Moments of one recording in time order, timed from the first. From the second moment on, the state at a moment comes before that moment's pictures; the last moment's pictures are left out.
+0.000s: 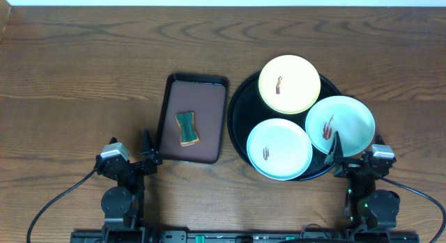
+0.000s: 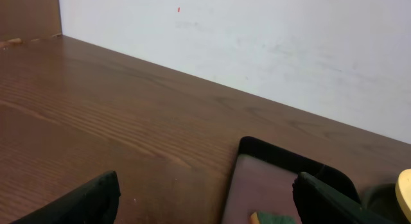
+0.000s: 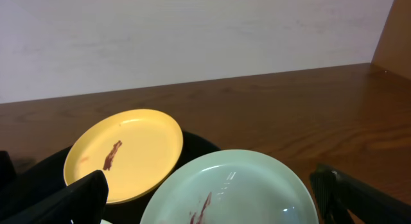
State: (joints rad) left arm -0.02 0.01 0.02 -0.10 -0.14 -0.28; right arm 0.02 0.01 0.01 -0.06 0.08 0.09
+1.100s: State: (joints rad) left arm -0.02 0.52 0.64 -0.32 0.18 -0.38; right arm 0.02 0.41 0.57 -0.36 -0.32 0.11
